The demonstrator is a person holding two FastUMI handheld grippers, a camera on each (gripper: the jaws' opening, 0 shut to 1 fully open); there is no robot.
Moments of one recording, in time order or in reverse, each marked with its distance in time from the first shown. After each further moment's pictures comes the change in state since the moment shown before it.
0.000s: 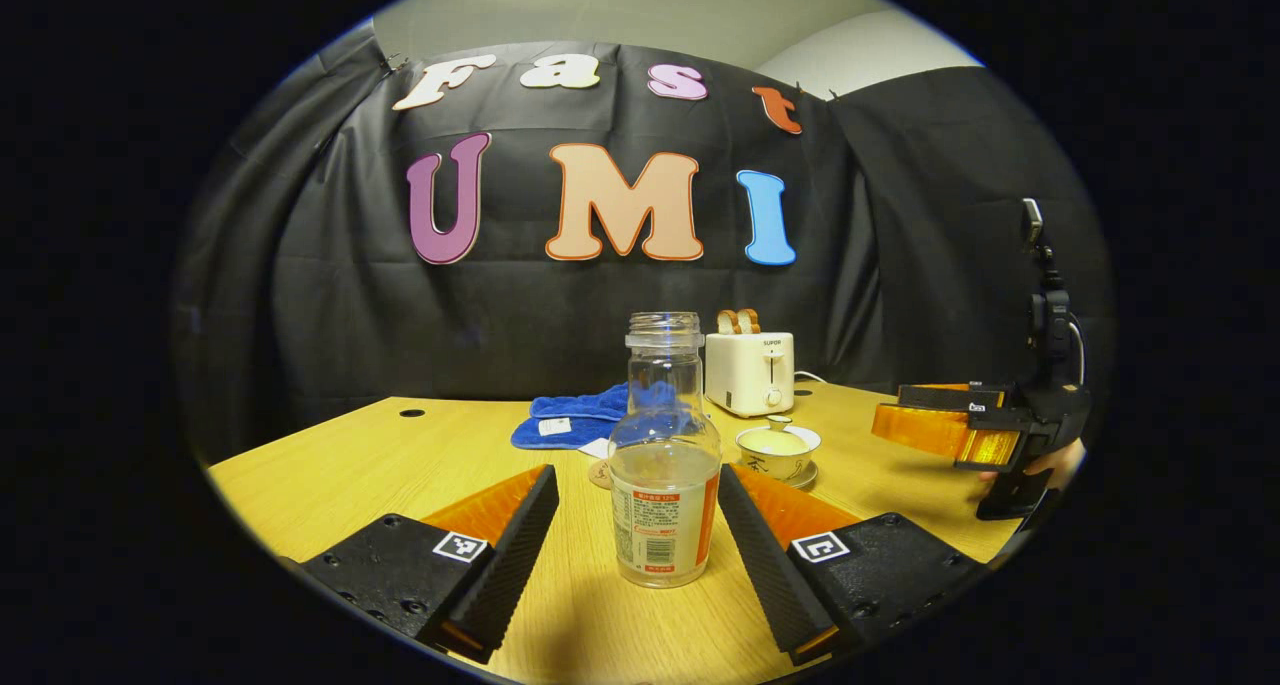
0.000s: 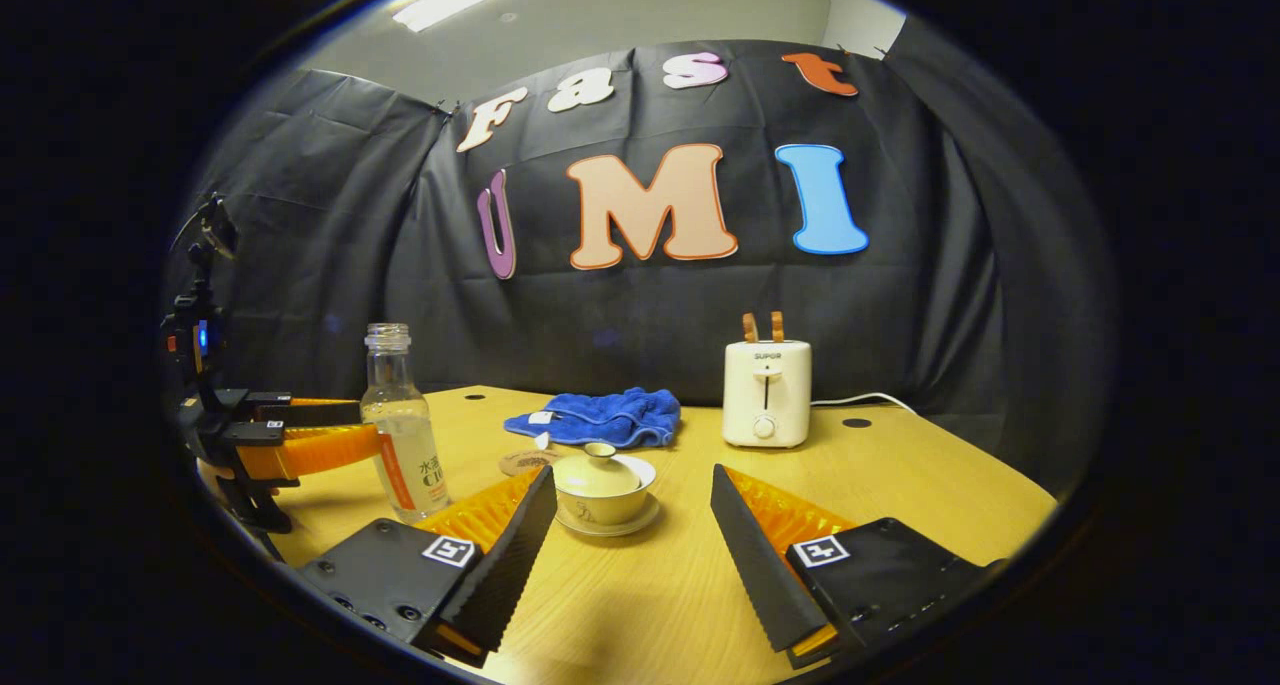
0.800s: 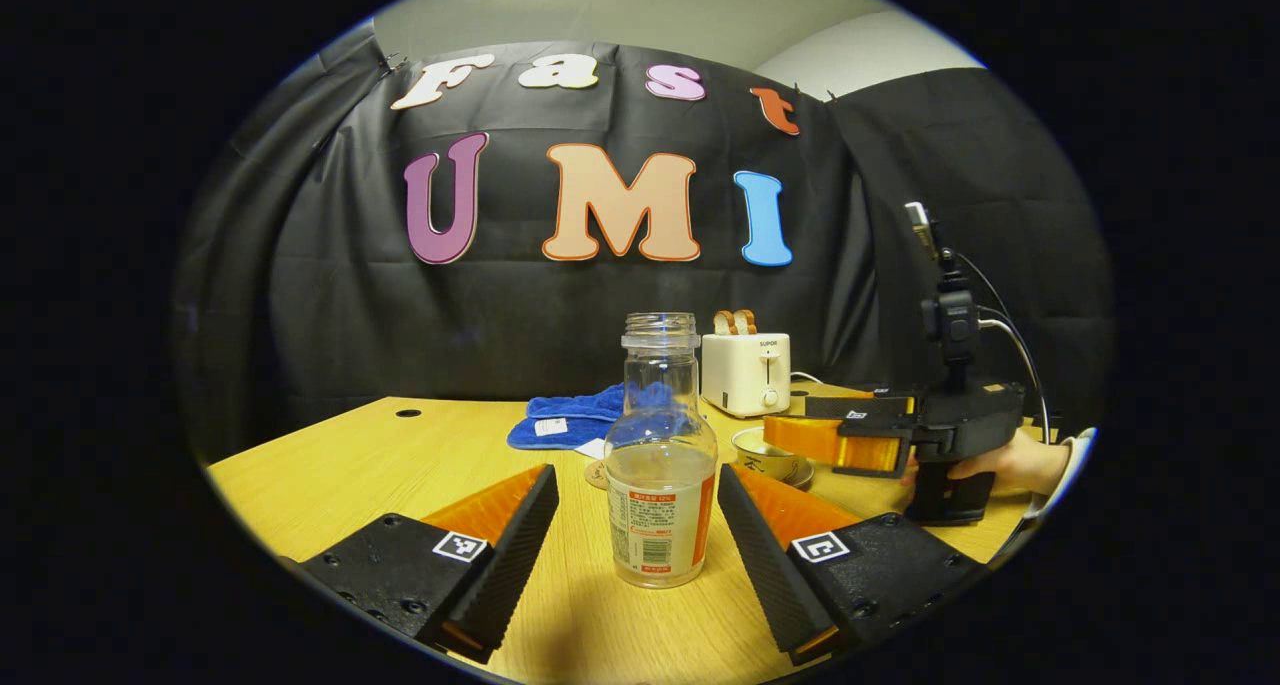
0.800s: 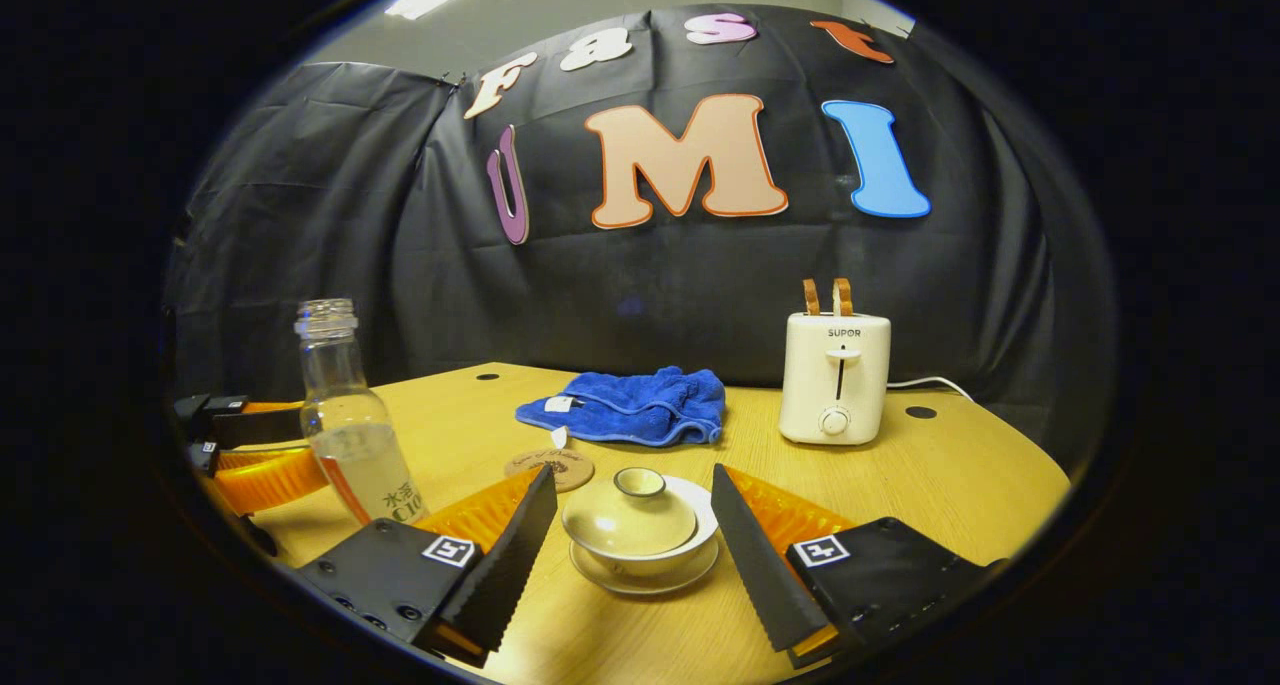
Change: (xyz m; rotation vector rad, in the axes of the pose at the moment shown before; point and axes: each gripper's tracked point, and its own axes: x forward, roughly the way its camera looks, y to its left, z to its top) left arm 0.000 0.000 0.000 -0.002 -0.002 -0.003; right arm 0.095 0.026 -0.016 -0.003 0.099 0.038
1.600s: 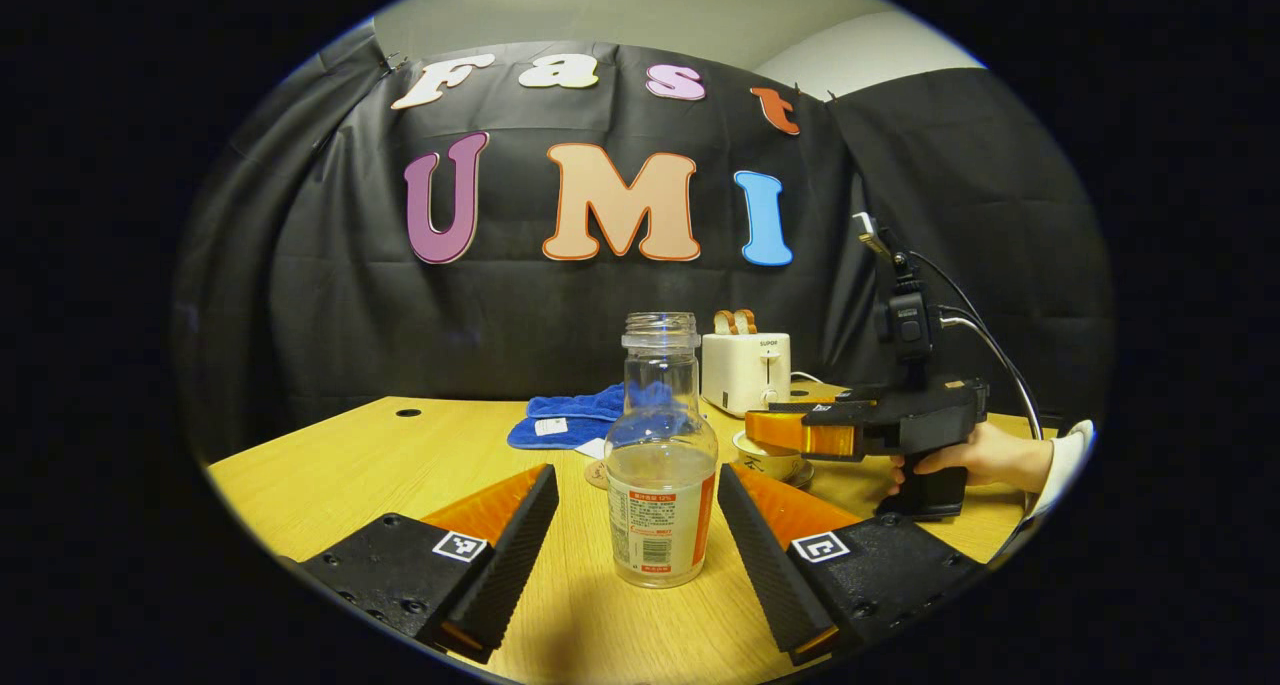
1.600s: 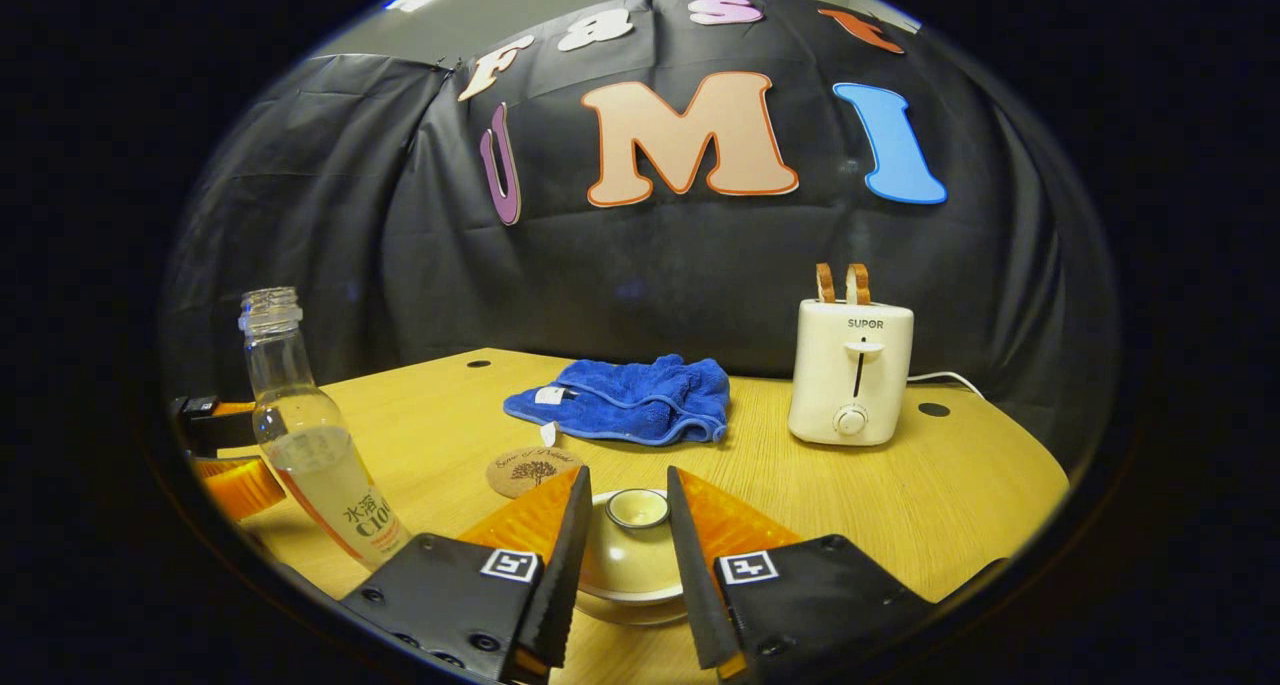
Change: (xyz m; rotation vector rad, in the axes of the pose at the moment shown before) left arm 0.000 0.000 0.000 -0.002 0.001 0.001; right arm 0.027 0.002 -0.003 -0.012 0.043 0.022
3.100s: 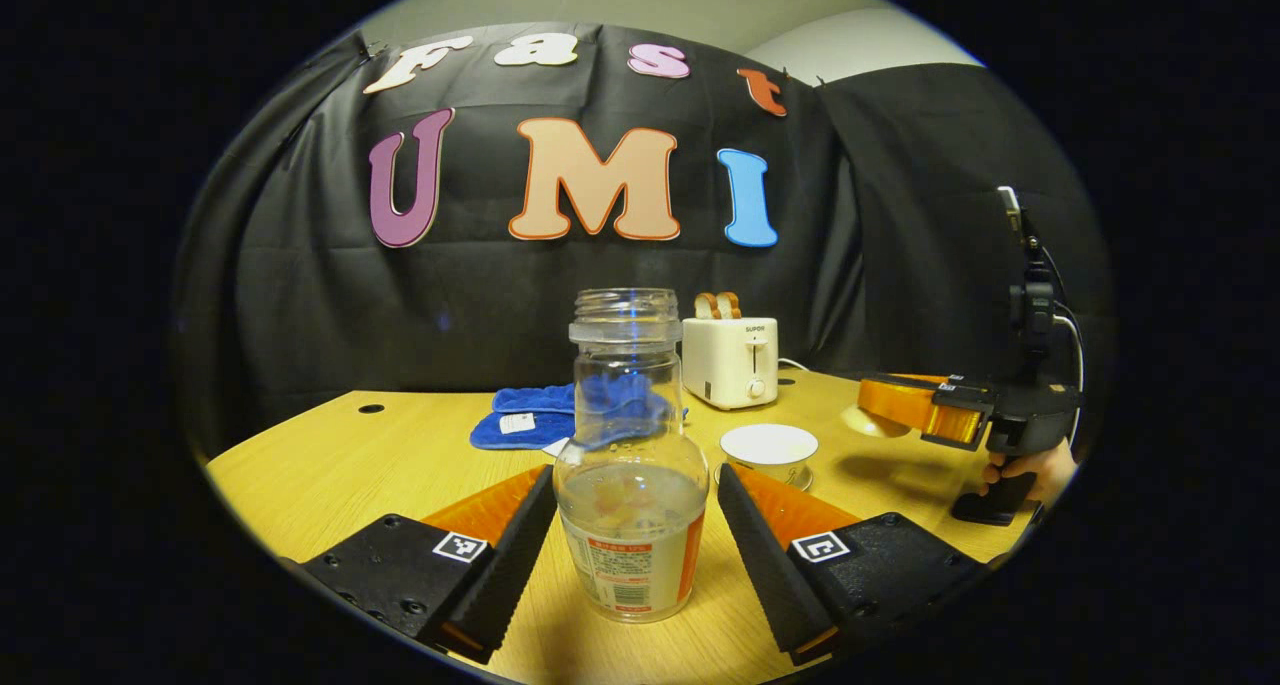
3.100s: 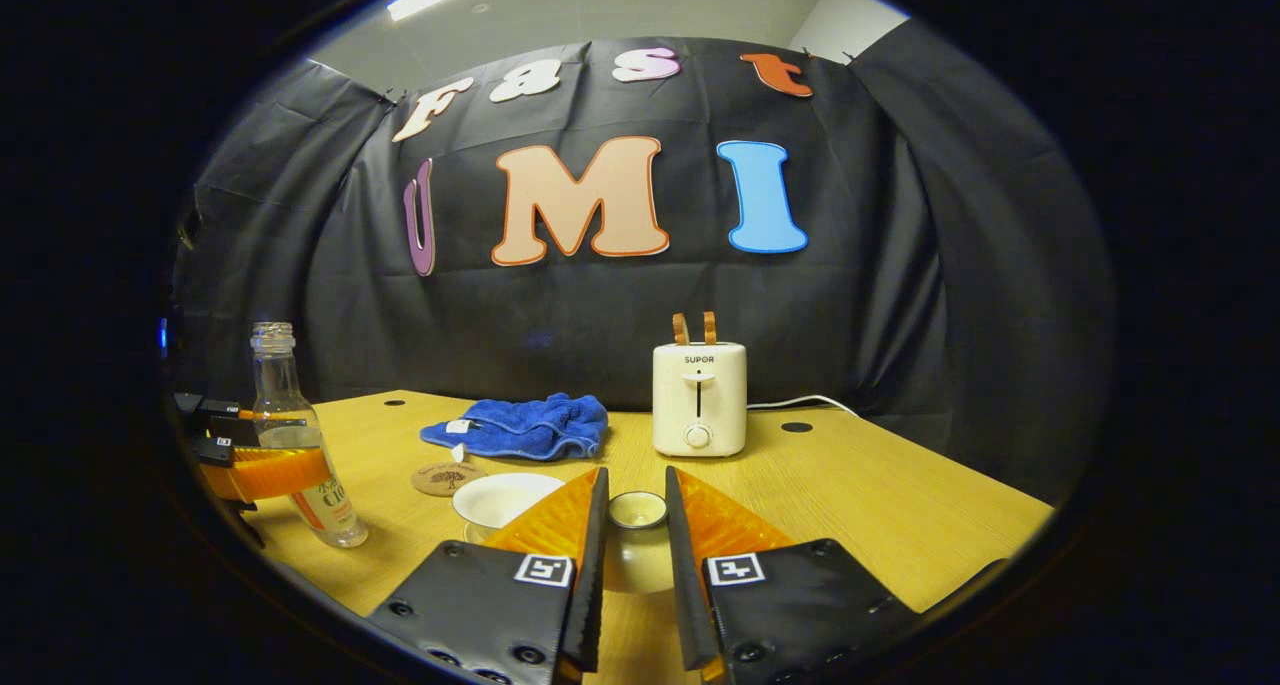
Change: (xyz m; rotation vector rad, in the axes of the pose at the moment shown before) left arm 0.050 -0.014 -0.013 0.006 0.077 -0.062; right arm -0.097 -0.084 0.014 0.028 -0.176 -0.312
